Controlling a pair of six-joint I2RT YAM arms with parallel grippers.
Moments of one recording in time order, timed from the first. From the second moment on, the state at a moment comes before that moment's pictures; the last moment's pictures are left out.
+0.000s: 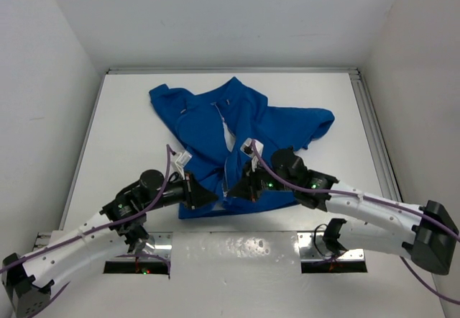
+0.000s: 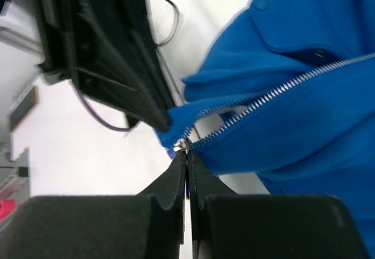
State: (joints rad) left arm -0.84 0.52 0.34 -0.15 0.30 -0.80; right arm 0.95 1.02 0.54 0.11 -0.38 0.47
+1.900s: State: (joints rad) left arm -0.84 0.21 0.83 -0.76 -0.40 -0.74; right arm 0.30 1.89 1.99 -0.37 0.48 0.10
